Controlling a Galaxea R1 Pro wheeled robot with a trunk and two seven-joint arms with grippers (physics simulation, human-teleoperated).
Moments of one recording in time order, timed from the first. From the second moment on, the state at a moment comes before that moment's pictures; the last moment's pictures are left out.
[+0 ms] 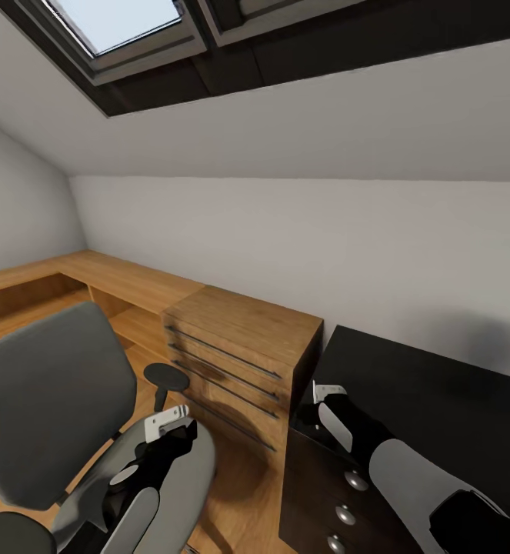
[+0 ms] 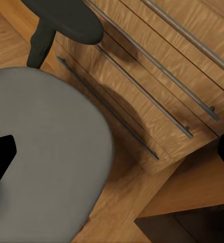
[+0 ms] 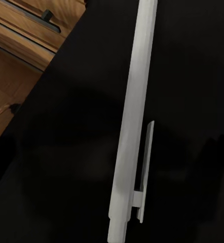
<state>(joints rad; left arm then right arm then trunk) -0.18 0.10 -0.39 -1.58 0.73 0.41 0.71 -0.82 0.01 0.51 -0.45 -0.63 0.51 -0.26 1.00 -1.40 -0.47</state>
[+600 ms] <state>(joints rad) -0.18 0.10 -0.39 -1.58 0.73 0.41 0.71 -0.82 0.01 0.51 -0.44 -0.61 0.51 -0.26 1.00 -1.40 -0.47</state>
